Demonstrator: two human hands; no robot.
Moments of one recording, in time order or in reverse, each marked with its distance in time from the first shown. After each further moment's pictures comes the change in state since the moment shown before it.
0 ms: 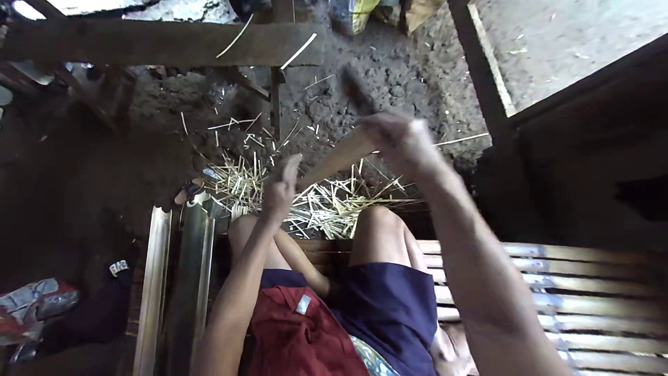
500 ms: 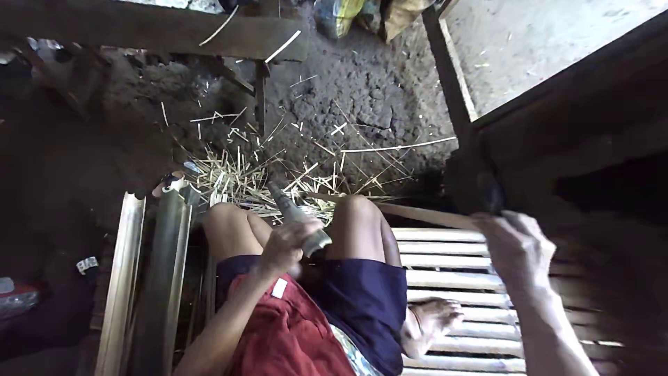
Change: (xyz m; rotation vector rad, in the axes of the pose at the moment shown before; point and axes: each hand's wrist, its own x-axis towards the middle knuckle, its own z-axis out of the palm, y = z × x) left_hand -0.123 0.028 0.028 -0.109 -0.243 0.346; right_hand -0.283 0.082 -0.083 -0.533 0.113 0.360
